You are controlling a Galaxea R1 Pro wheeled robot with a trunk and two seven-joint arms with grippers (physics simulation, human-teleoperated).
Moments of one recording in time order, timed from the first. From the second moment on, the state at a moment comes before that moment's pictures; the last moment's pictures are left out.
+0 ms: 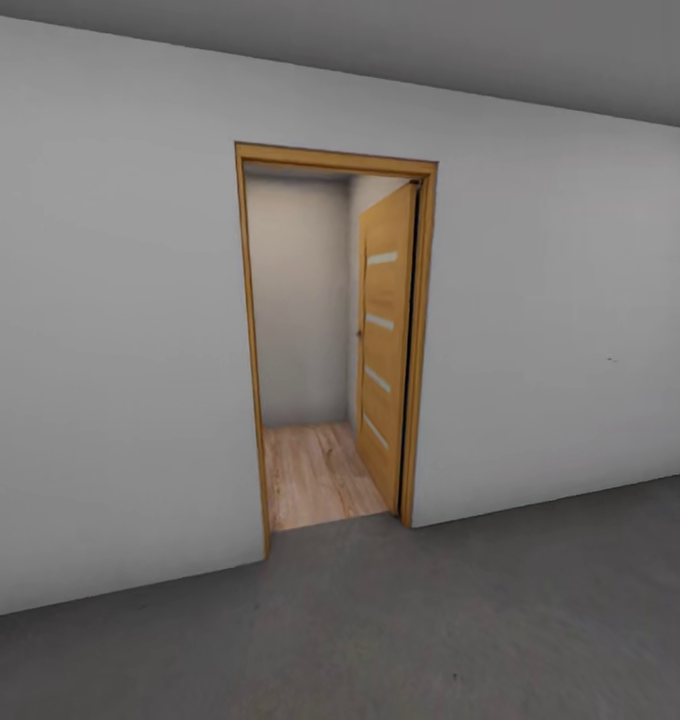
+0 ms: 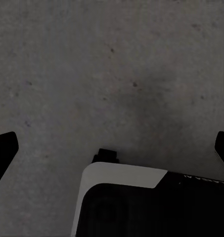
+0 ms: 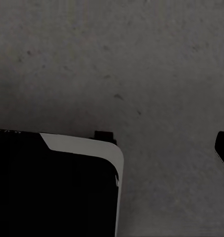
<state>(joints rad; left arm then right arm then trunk) -0.20 0.01 -0.27 0.00 0.44 -0.11 0.06 -0.12 -0.03 0.04 0.03 0.07 -0.20 -0.01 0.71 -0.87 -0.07</state>
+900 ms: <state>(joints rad) -0.20 0.01 -0.27 0.00 0.44 -0.11 0.06 -0.12 -0.03 0.04 0.03 0.07 -0.20 -0.02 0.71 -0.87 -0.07</state>
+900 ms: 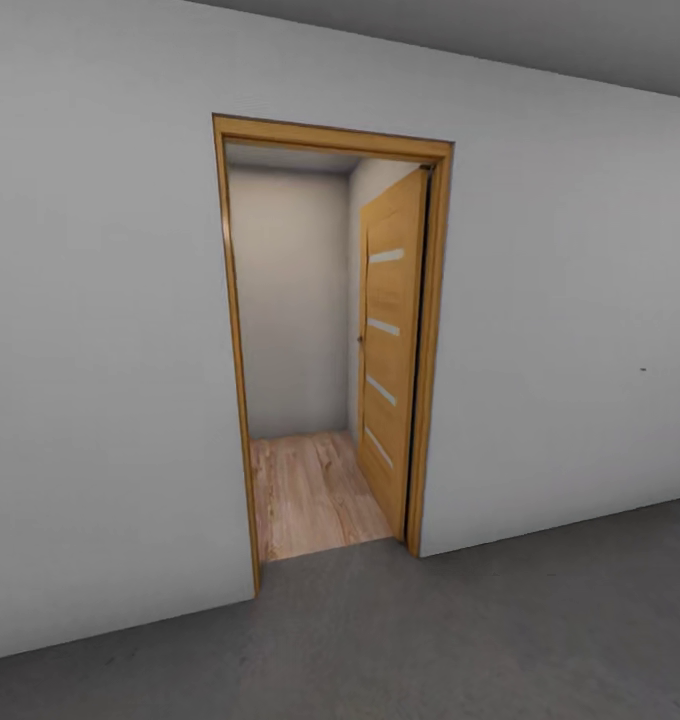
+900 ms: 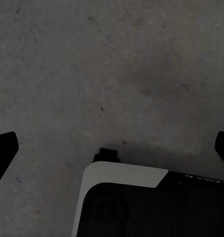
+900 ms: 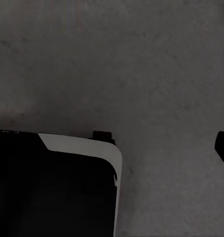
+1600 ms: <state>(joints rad) -0.20 0.01 -0.27 0.00 0.44 -0.11 0.07 -0.12 -0.03 0.04 0.03 0.07 -0.20 -0.02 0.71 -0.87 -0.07</state>
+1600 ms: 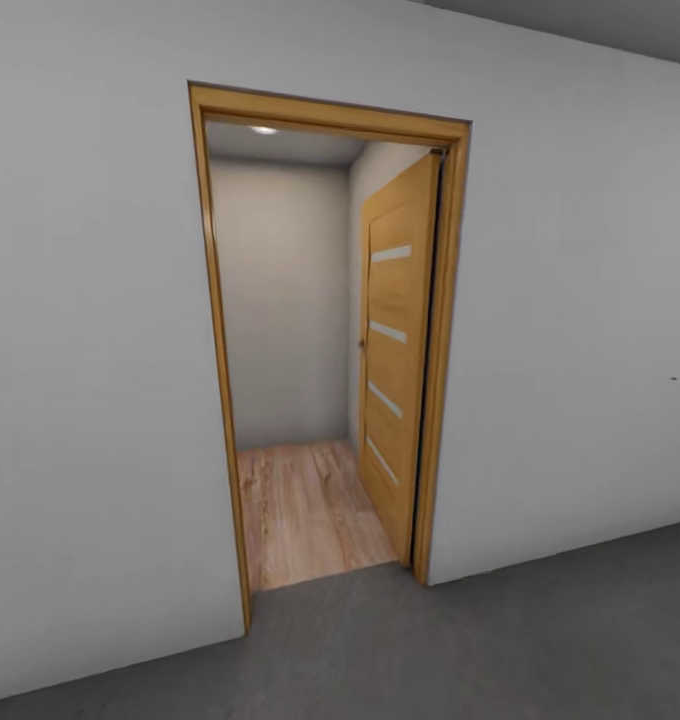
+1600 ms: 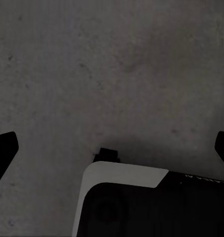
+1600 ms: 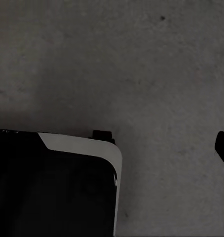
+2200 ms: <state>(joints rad) -0.20 0.01 -0.27 0.00 0.44 -0.11 0.06 -0.12 -0.03 0.05 0.03 0.07 -0.19 -0.02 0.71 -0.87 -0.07</state>
